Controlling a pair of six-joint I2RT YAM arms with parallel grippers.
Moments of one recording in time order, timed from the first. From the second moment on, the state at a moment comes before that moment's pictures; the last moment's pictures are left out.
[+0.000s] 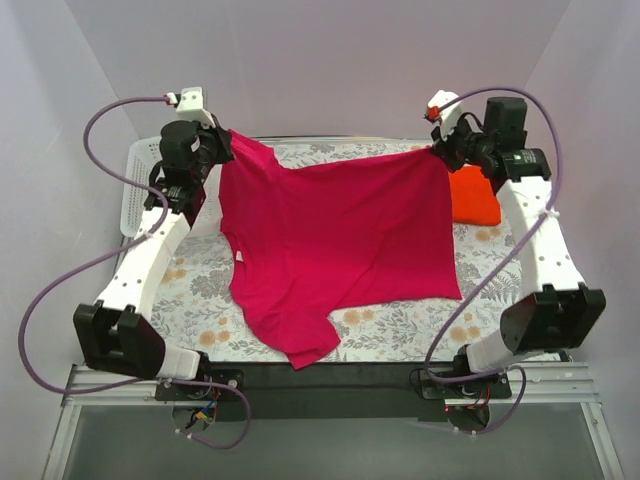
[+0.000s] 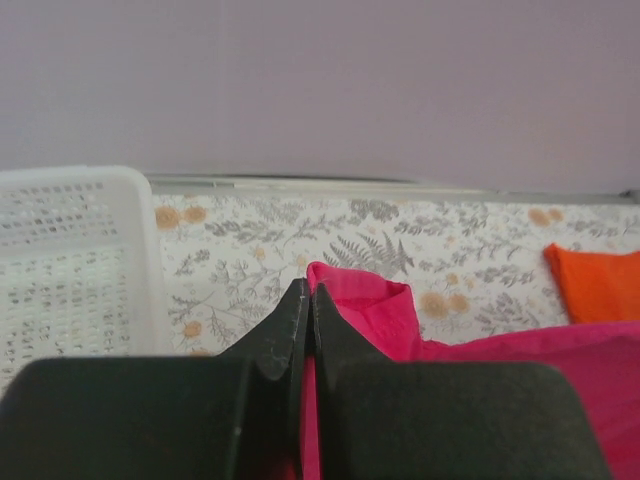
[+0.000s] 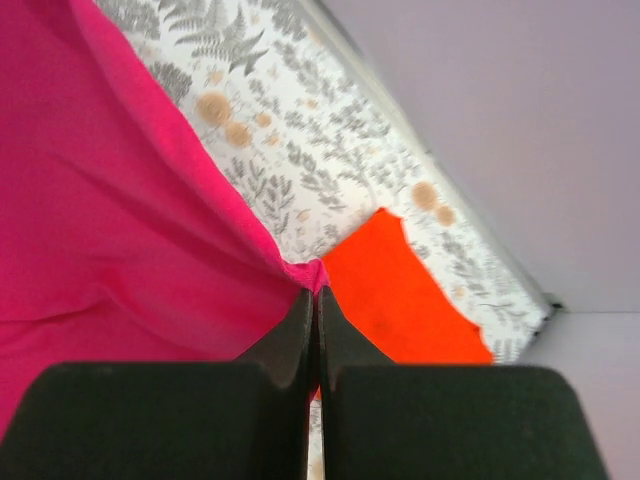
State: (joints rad) left arm -0.18 1.43 1.34 -0.06 -0.02 -0.21; right arm 0.08 1.54 1.63 -0.64 -0.51 -0.66
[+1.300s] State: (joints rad) left arm -0.19 0.91 1.43 0.26 -0.10 -0.41; right arm -0.11 0.97 1.85 -0.62 -0.57 -0.57
